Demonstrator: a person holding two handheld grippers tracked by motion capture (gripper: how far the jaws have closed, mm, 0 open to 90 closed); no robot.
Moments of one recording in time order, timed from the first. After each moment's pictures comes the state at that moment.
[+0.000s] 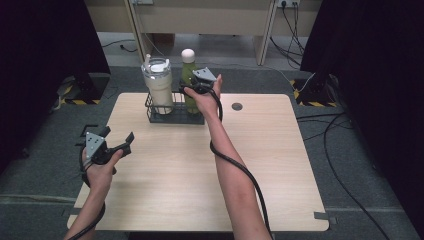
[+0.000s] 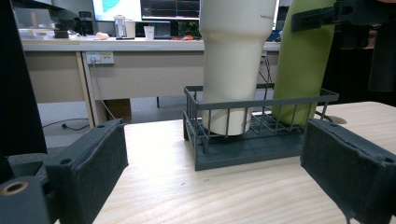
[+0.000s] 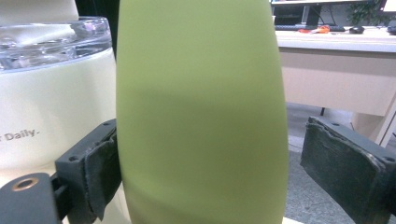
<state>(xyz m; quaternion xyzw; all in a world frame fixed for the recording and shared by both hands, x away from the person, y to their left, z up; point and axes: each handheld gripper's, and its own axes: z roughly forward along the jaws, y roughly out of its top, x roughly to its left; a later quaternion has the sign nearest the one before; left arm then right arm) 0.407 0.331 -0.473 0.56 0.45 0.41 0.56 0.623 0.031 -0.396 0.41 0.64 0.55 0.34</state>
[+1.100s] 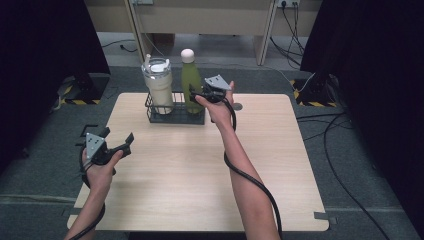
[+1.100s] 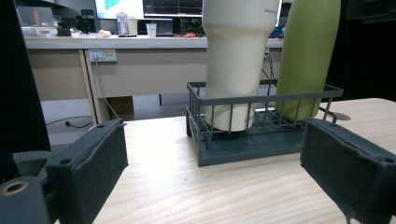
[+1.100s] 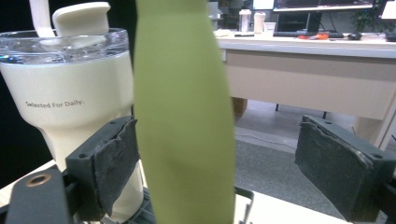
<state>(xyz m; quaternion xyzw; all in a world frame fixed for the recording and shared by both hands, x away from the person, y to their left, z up) 0.406 0.333 -0.476 0.56 0.46 0.41 0.55 0.578 -0.013 -0.390 0.40 0.64 0.56 0.34</state>
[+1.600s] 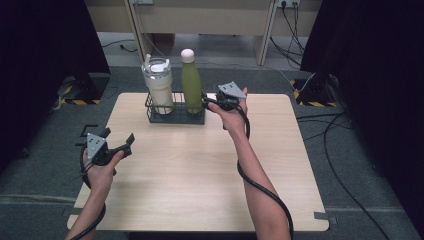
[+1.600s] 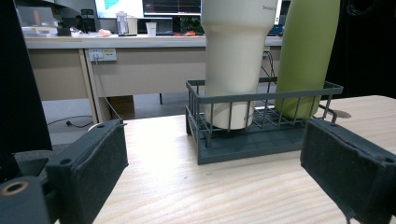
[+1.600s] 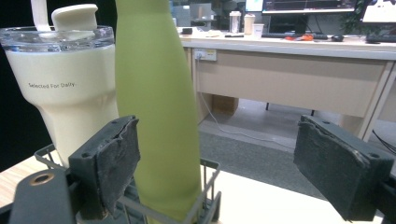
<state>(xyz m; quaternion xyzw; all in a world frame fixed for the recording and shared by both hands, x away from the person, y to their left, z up) 0.405 0.331 -0.477 0.57 0.46 0.41 0.55 0.549 -0.052 -0.392 0.40 0.64 0.56 0.35</state>
